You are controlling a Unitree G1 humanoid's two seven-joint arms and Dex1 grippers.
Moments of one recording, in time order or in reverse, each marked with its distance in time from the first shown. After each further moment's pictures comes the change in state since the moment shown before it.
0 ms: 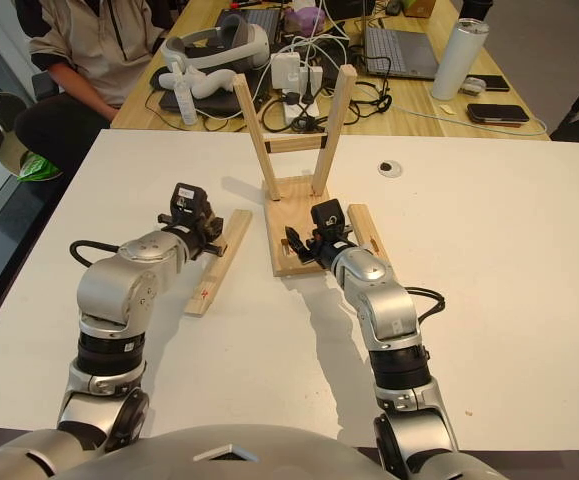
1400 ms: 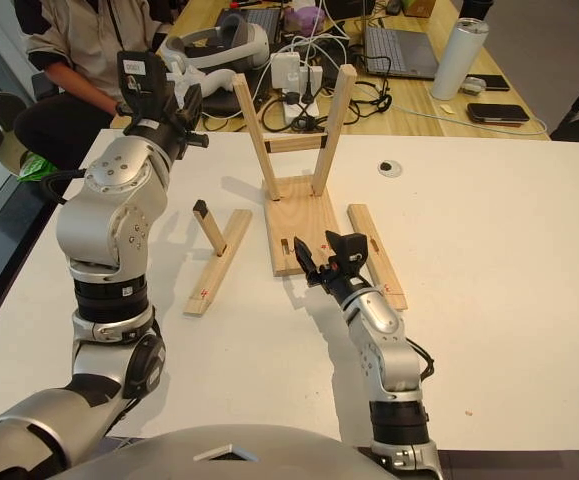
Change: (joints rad) left arm -0.278 -0.078 0.135 0.122 0.047 -0.348 0.052; right arm 0.323 0.098 -0.069 -0.031 0.120 -0.433 0.070
